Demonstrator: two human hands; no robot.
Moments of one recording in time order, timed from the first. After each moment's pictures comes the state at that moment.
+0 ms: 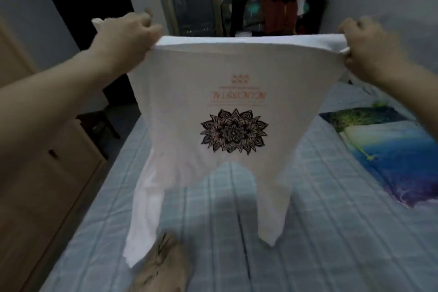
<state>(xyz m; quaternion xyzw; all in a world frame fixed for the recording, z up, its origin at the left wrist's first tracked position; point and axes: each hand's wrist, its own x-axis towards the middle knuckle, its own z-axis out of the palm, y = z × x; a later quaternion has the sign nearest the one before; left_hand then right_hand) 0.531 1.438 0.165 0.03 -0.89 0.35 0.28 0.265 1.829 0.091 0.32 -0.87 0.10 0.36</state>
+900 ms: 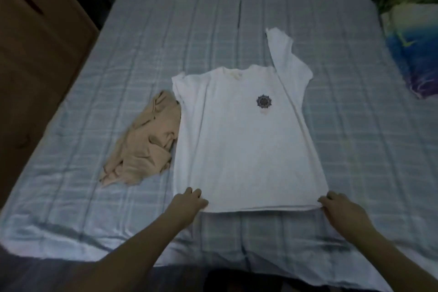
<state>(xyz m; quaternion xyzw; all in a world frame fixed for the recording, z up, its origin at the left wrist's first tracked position) 0.855 1.736 -0.418 0.07 -0.94 -0.03 -0.33 0.598 2.085 -0.431 0.43 -0.87 -0.15 -0.19</state>
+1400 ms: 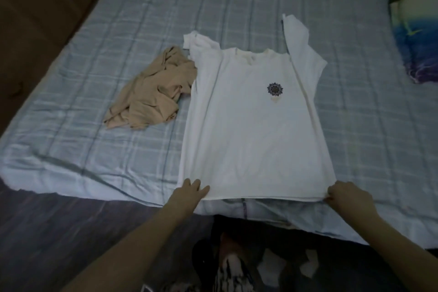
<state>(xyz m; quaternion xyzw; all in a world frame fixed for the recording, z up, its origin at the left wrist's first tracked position) 0.963 1.818 -0.462 0.11 -0.92 -0.08 -0.38 0.672 2.129 -0.421 0.33 -0.89 -0.24 -0.20</state>
